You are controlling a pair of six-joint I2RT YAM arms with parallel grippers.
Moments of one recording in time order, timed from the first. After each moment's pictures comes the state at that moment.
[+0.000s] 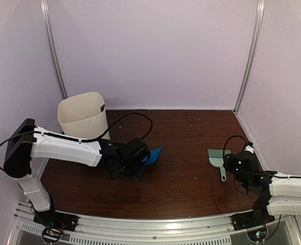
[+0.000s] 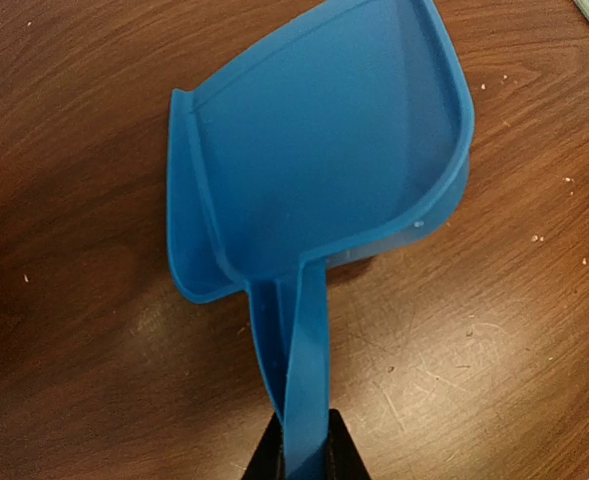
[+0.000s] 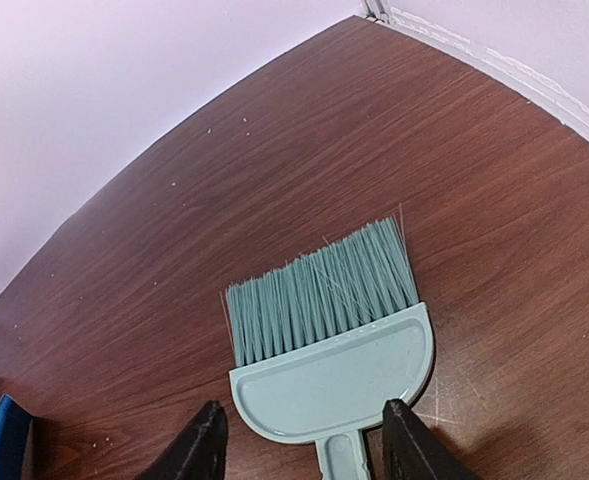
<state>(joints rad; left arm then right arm) -1.11 1.74 1.13 -0.47 -0.29 -0.60 0.60 0.85 0.16 0.14 0.59 0.90</state>
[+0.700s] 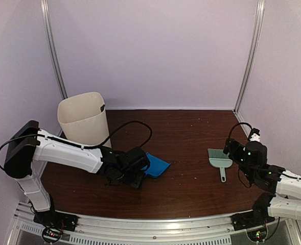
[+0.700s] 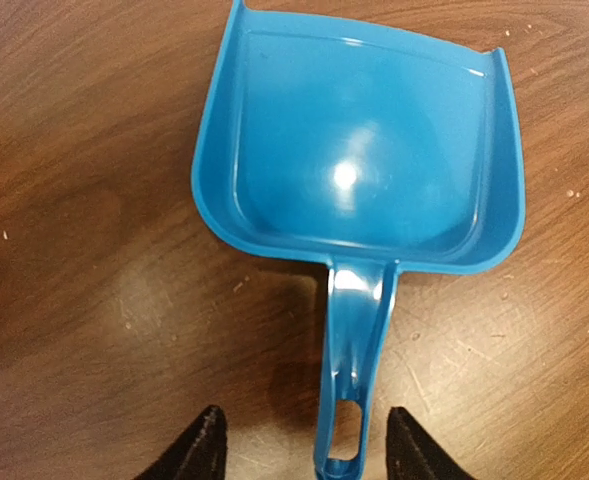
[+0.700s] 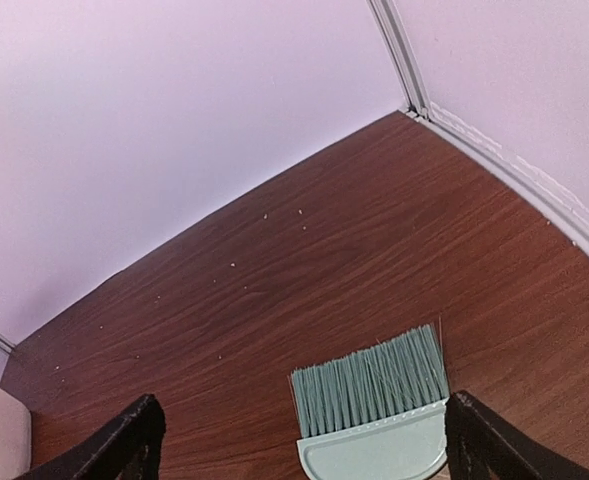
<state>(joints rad) -1.14 1.75 1.05 -0.43 -0.30 -0.65 0.60 0.71 0.27 0.08 0.65 0.74</state>
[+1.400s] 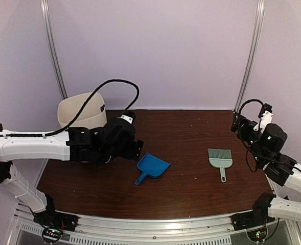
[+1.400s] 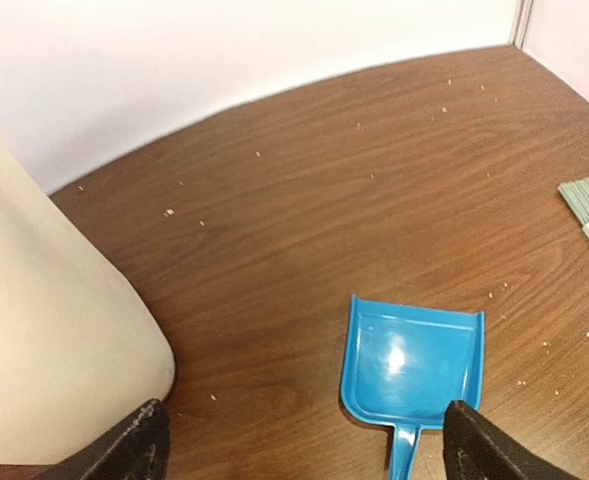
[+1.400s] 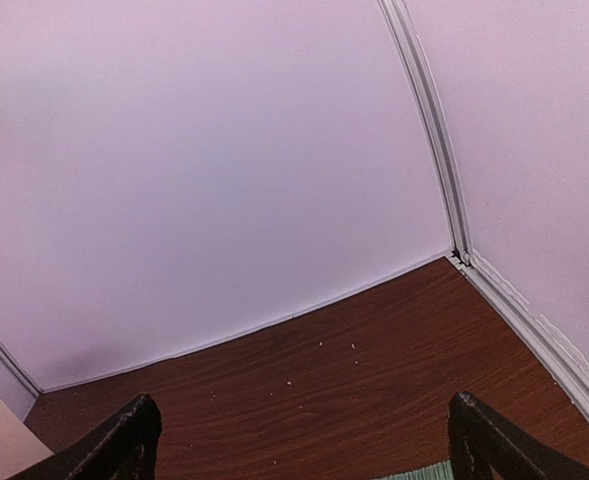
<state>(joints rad) -1.14 1.50 1.14 -0.42 -0.67 -0.44 0.60 0.65 0.48 0.16 0.69 0.42</state>
